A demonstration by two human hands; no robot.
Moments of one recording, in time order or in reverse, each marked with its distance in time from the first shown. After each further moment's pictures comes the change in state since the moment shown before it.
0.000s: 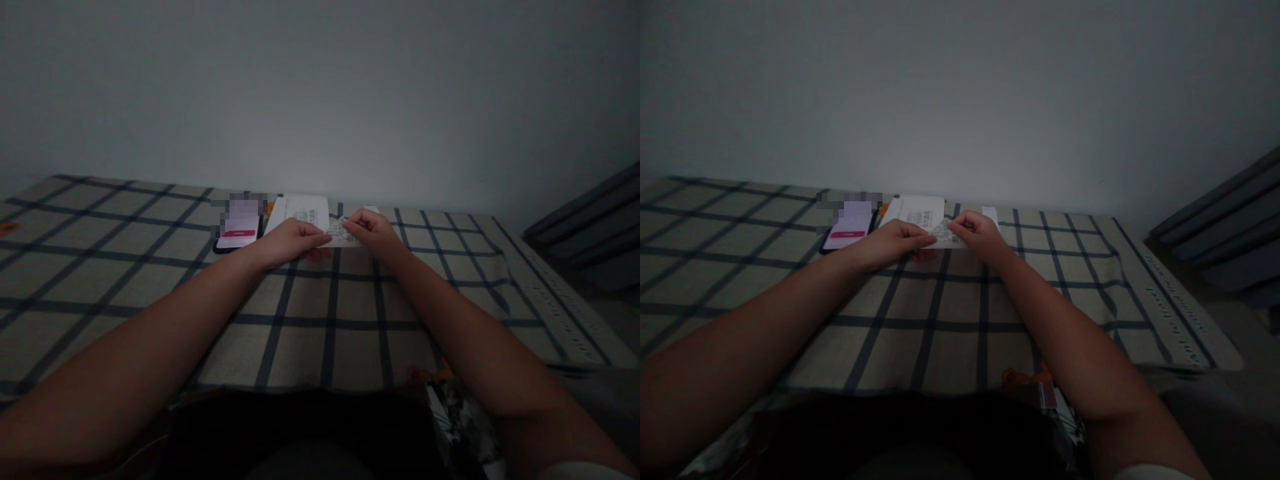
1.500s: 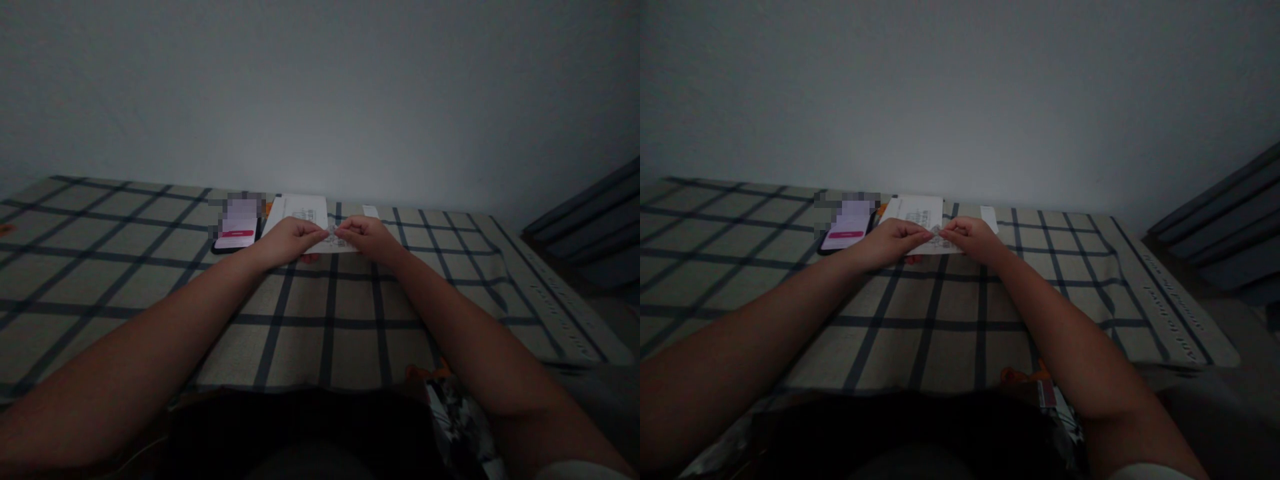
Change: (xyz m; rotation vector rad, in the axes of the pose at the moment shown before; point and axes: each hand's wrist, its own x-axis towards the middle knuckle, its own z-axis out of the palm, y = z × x) left_hand 0.002 -0.006 0.000 0.090 0.016 0.073; right_hand 0.000 -0.003 -0.001 -0.093 -0.171 0.069
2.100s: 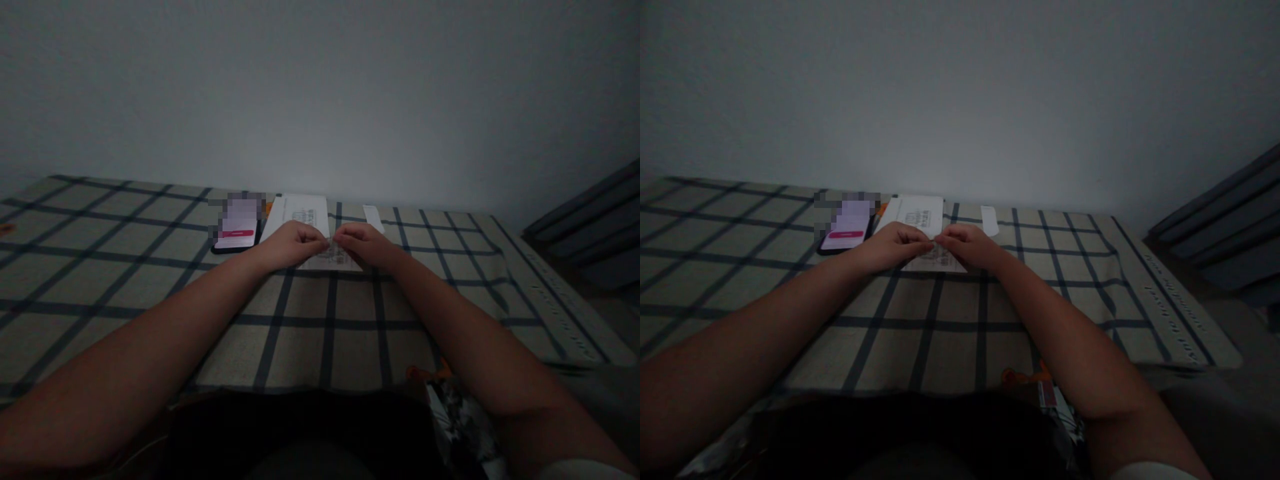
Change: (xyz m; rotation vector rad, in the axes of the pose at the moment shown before) left_hand -0.003 -0.002 0.002 0.155 -0.009 0.124; right_hand -0.003 0.000 0.004 0.048 -0.138 -0.026
